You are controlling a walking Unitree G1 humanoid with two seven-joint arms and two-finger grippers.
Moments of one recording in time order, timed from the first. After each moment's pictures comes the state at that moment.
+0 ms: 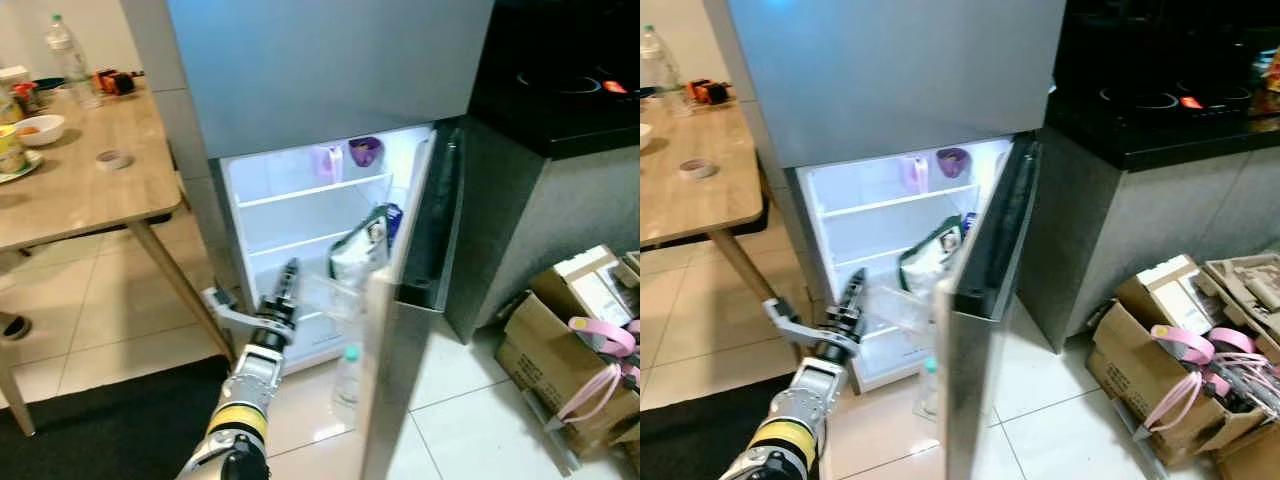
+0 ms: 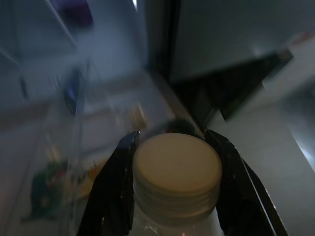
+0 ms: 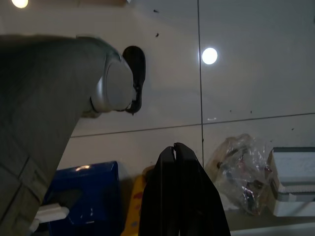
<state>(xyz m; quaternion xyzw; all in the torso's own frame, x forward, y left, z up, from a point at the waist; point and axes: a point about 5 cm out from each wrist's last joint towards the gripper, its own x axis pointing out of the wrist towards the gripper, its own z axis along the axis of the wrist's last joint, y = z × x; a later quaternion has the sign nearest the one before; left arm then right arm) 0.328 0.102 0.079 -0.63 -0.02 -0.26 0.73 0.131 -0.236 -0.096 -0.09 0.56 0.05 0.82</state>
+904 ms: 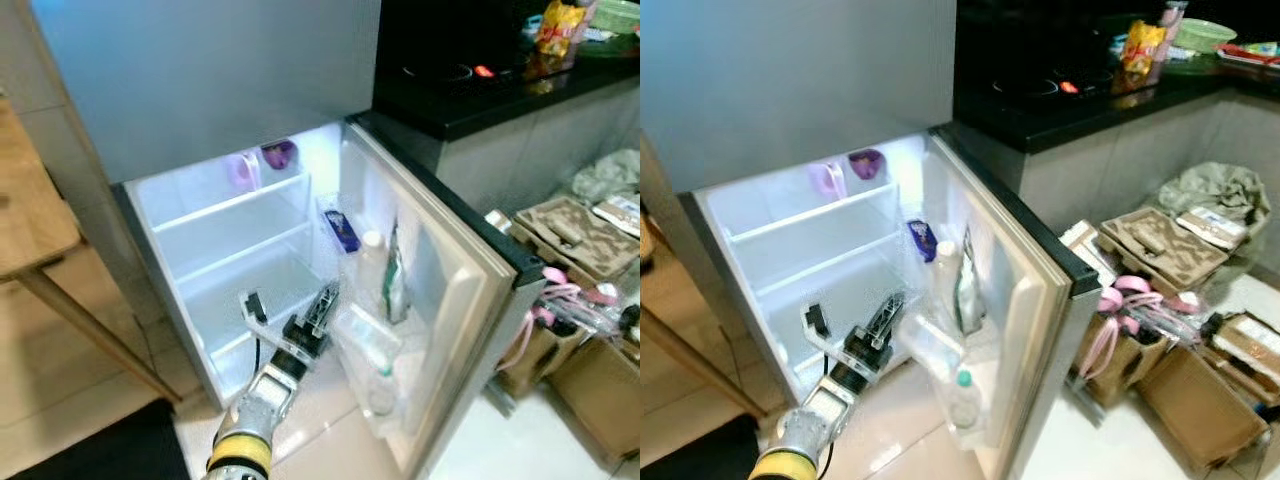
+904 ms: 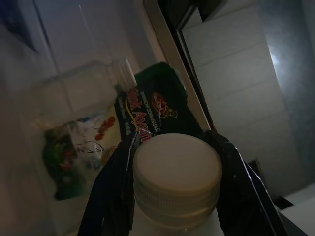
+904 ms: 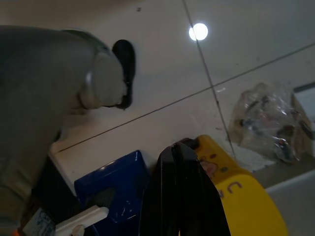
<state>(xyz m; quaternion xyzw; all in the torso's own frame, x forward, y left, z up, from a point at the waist) 0.310 0.091 0.078 -0.60 0.00 -0.33 0.73 0.125 -0.240 -0.097 -0.09 0.56 0.03 0.82</state>
